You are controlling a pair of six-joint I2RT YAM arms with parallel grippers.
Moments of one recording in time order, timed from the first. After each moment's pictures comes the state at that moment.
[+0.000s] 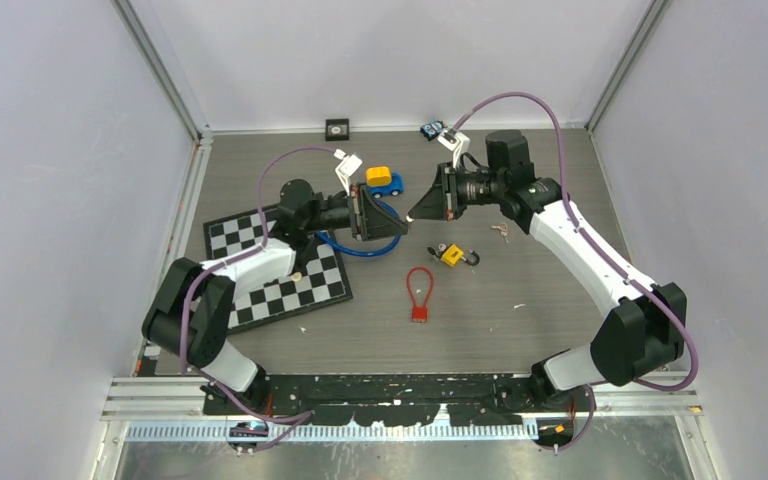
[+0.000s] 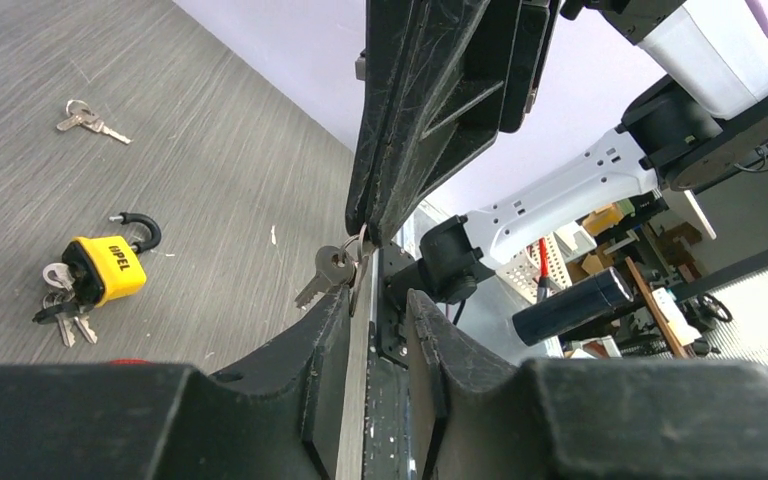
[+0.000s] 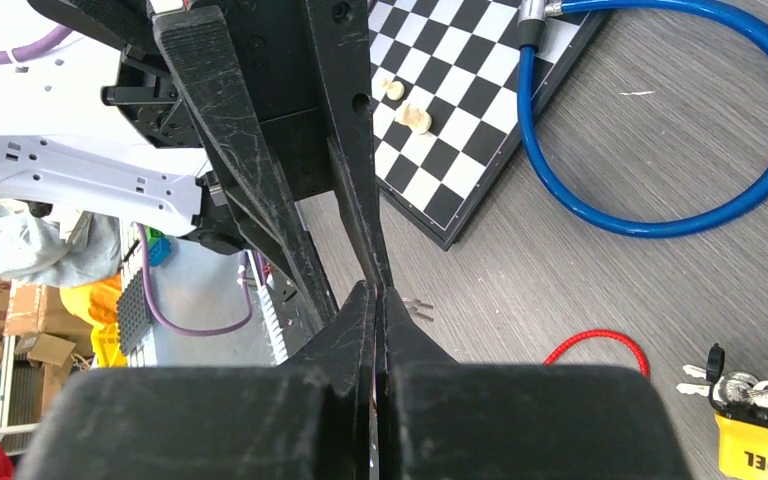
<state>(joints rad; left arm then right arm) -0.47 1.55 0.84 0.87 1.02 -0.89 0.38 1.43 1.26 -0.36 -0.88 0.30</state>
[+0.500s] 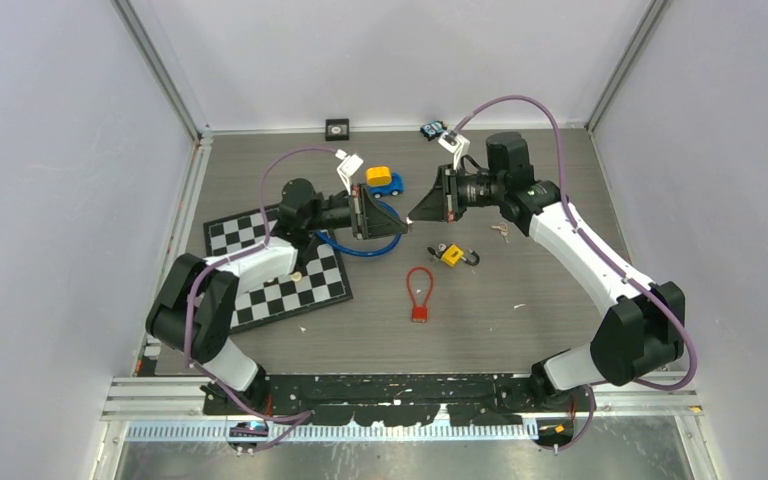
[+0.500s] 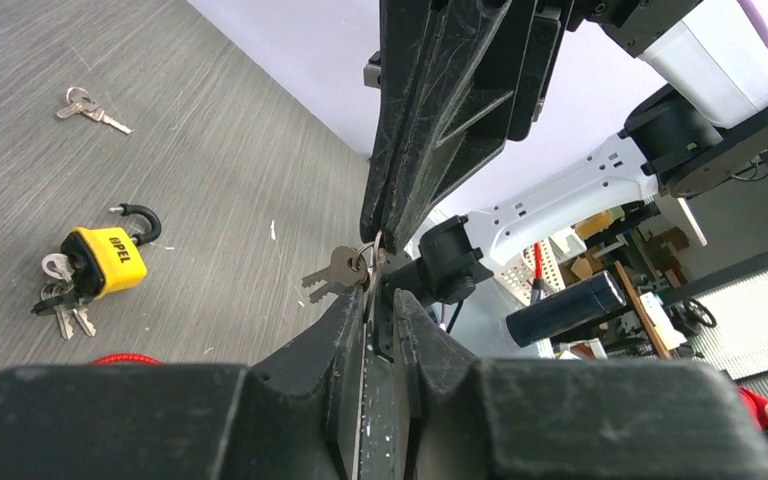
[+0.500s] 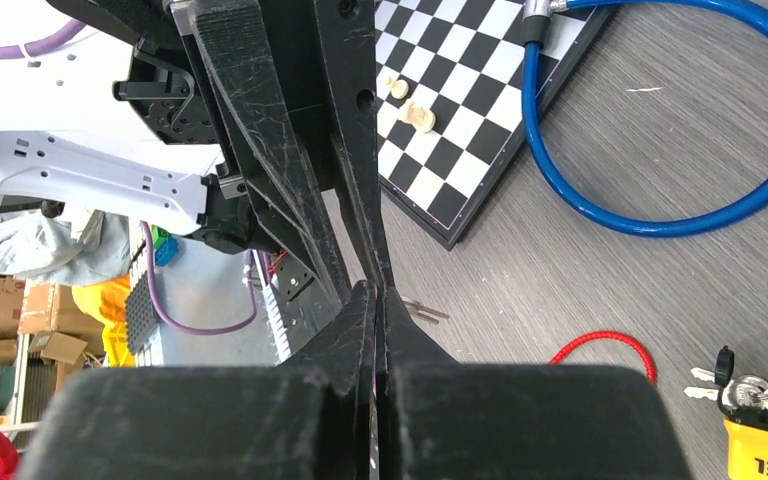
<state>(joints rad) -0.46 1.57 0.84 0.89 1.02 -0.92 0.38 1.43 1.23 -0.32 -0.90 0.32</state>
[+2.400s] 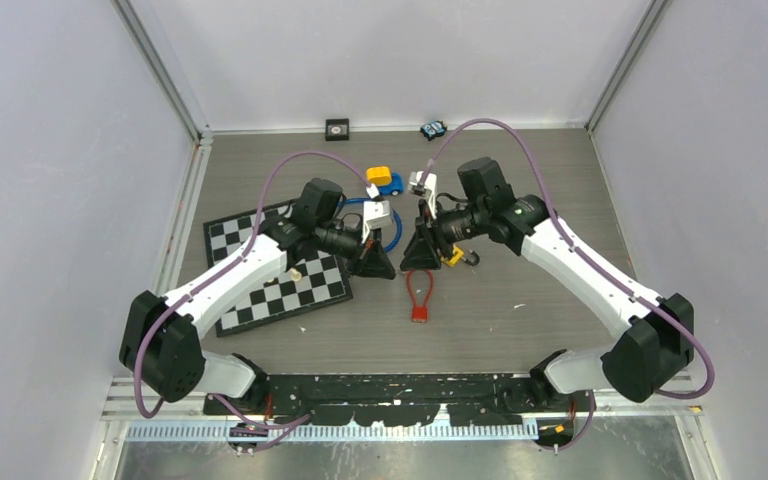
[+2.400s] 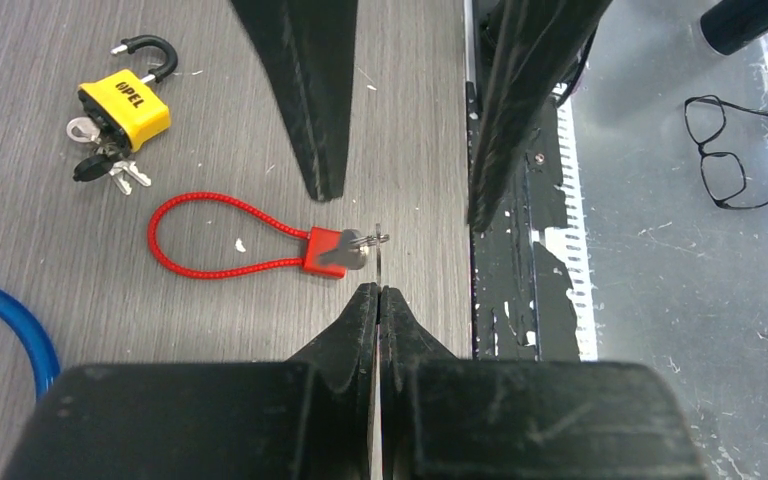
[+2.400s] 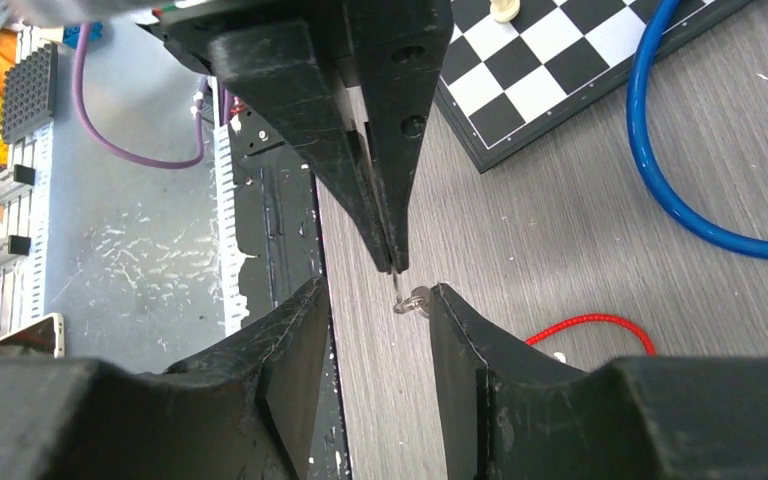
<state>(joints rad) -0.59 1.37 1.05 -0.39 0.96 0.28 0.55 1.35 1.21 -0.58 -0.90 -0.17</state>
